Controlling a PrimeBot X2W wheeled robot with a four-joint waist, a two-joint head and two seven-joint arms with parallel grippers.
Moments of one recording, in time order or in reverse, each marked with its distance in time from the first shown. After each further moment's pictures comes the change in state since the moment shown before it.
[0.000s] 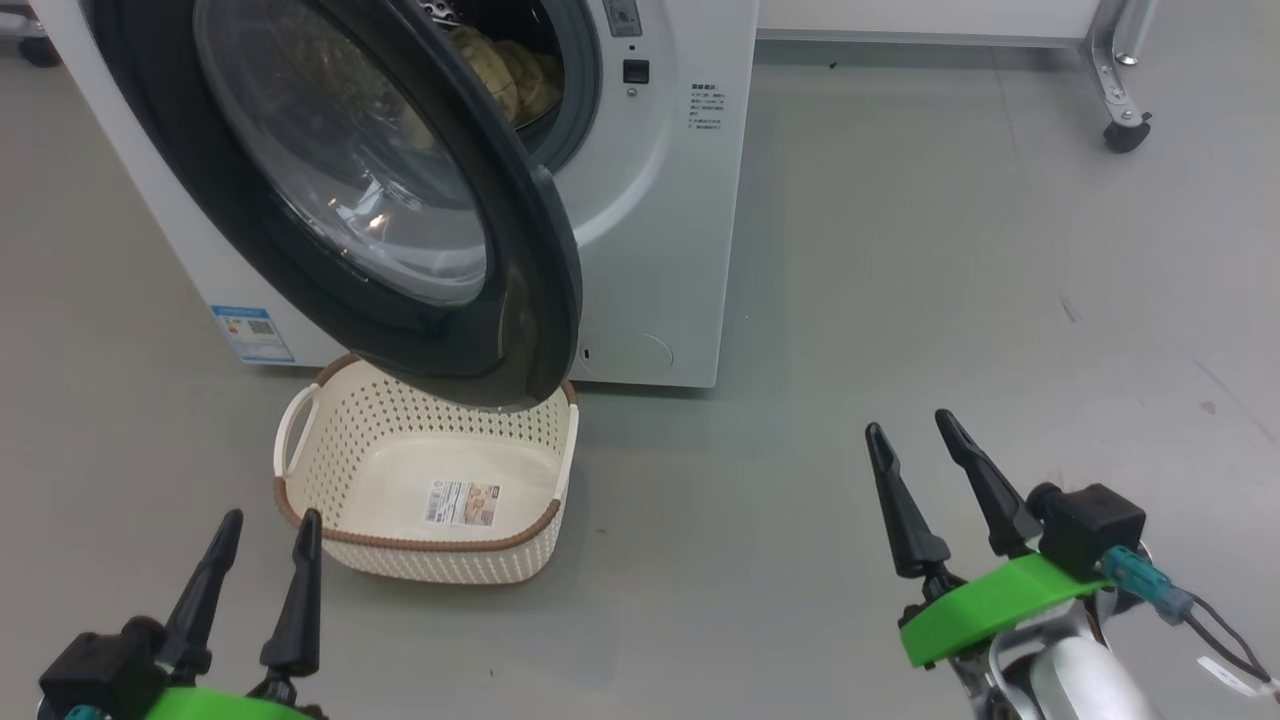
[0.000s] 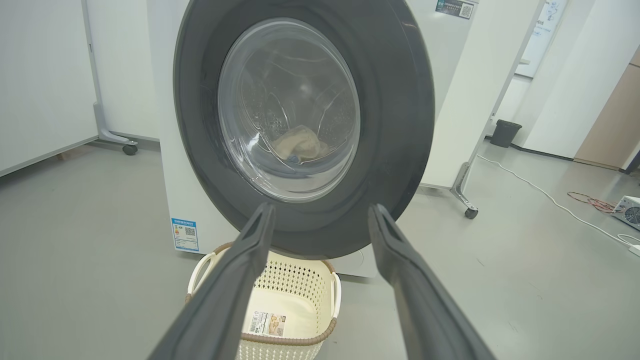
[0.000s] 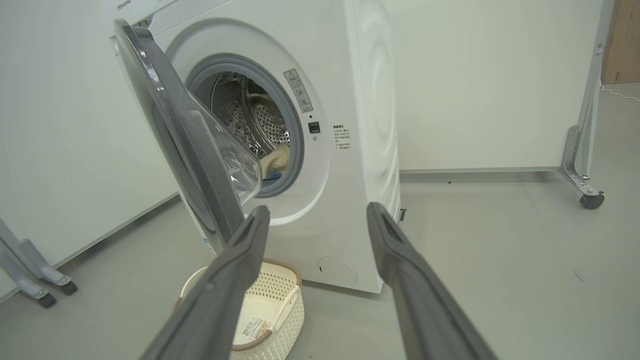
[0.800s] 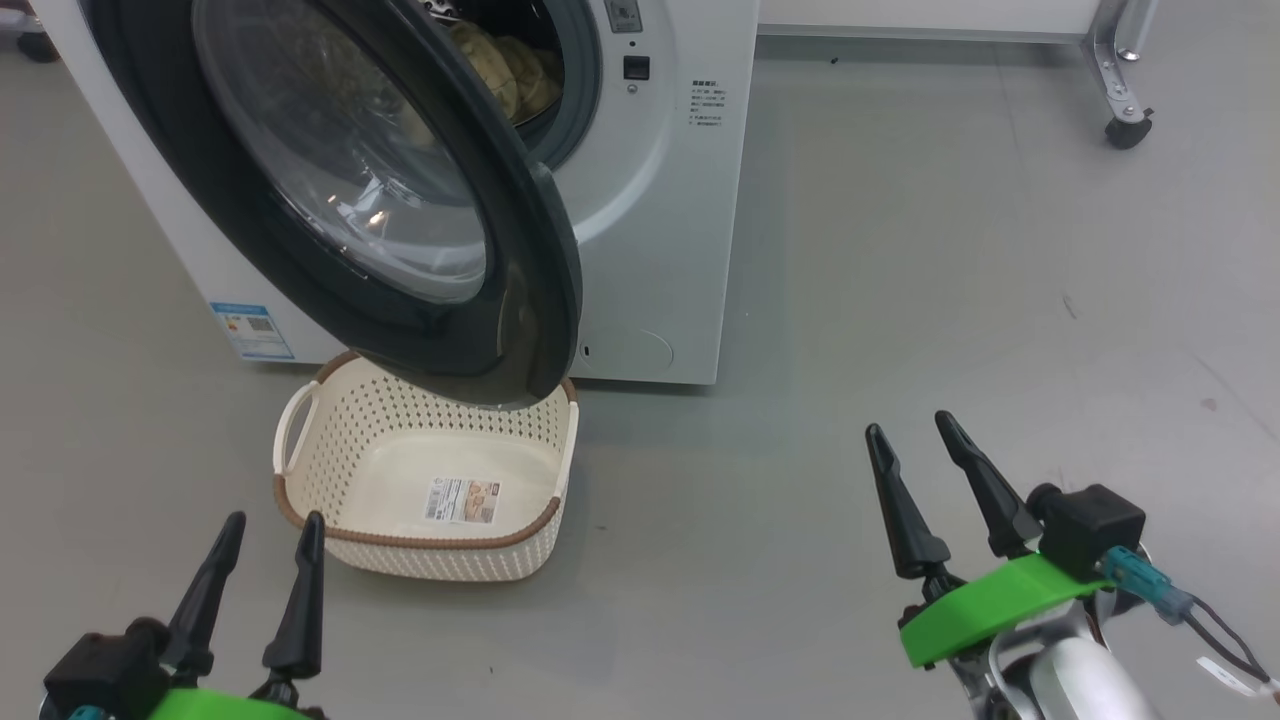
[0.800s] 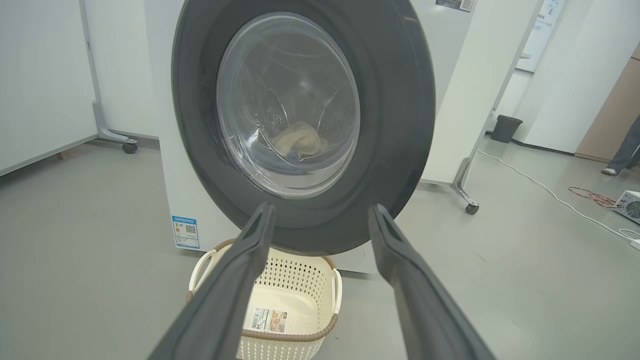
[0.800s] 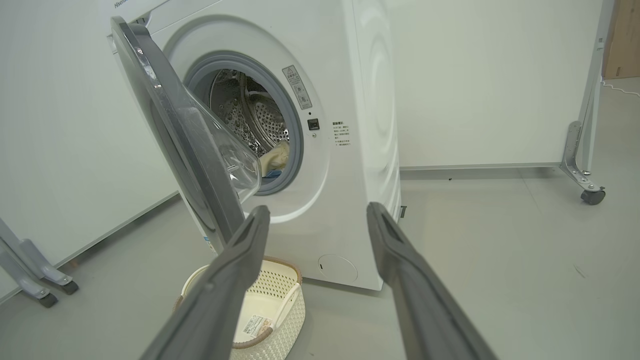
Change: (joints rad) left arm 0.000 0.000 -0.003 0.005 0.009 -0.001 0.000; right arm 0.000 0.000 0.000 0.004 0.006 0.000 0.000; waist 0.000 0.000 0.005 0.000
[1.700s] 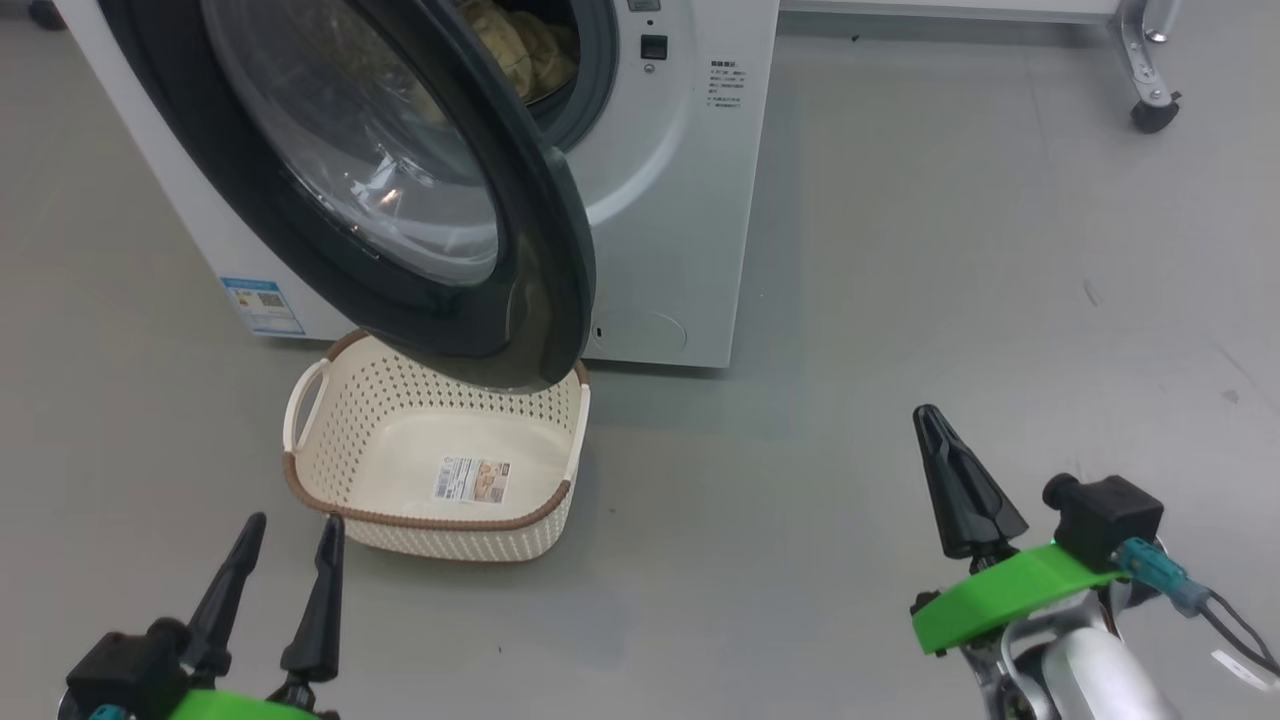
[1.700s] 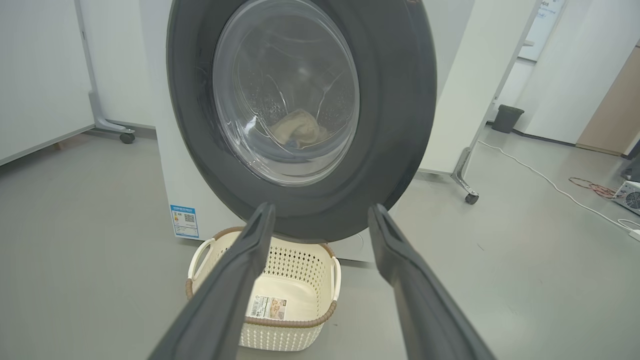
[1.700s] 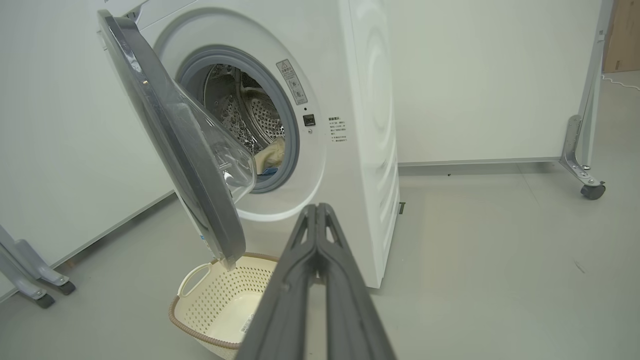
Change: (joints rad) left arm -0.002 -0.004 -0.022 0.001 0.010 -0.002 0.000; right arm -0.004 0.000 -0.021 0.001 0.000 0.000 0.000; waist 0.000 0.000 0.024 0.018
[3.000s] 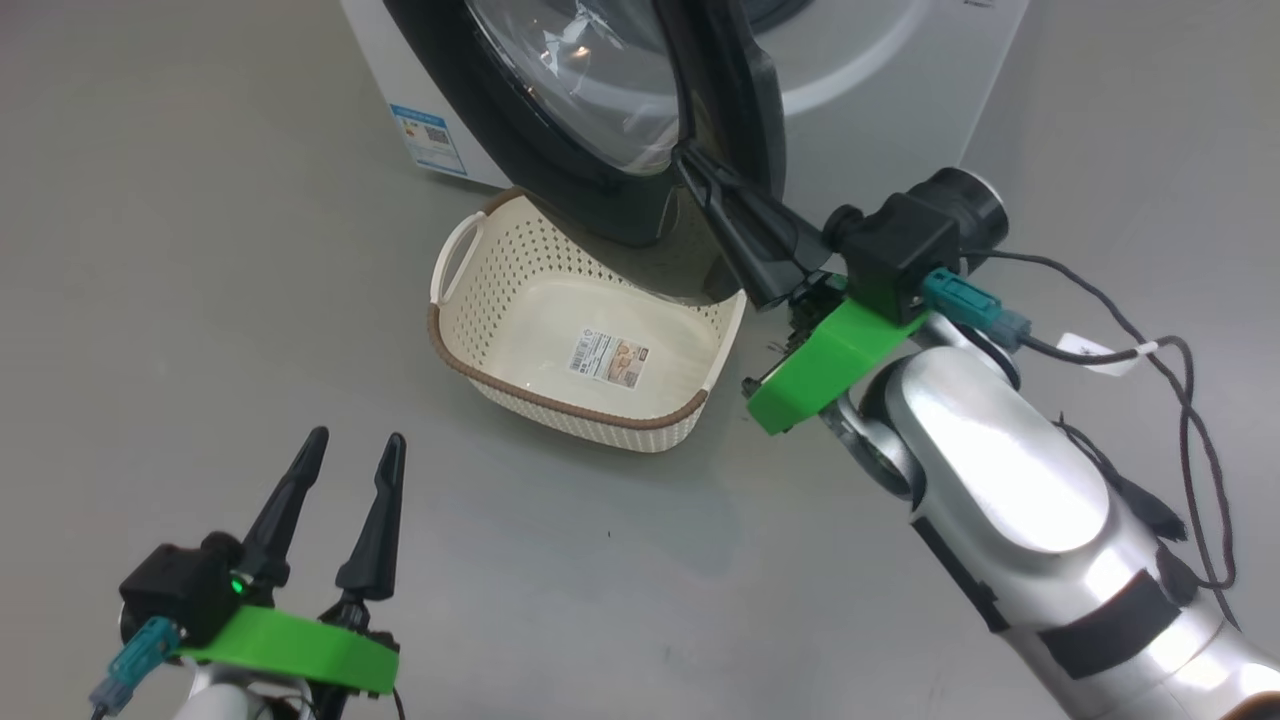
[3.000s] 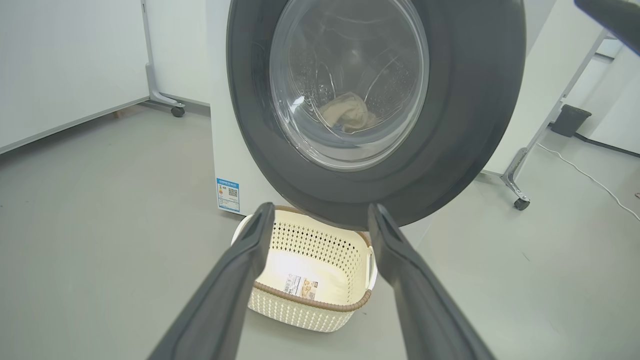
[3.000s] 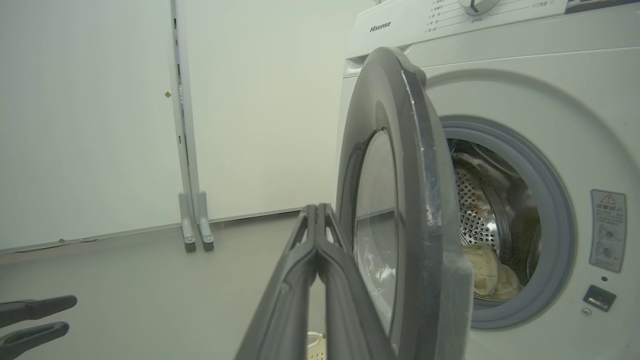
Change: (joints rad) left arm -0.158 -0.020 -0.106 0.025 -0.036 0.000 0.000; right arm -0.616 -0.008 0.380 0.138 -0.058 0.000 -0.003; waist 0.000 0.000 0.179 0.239
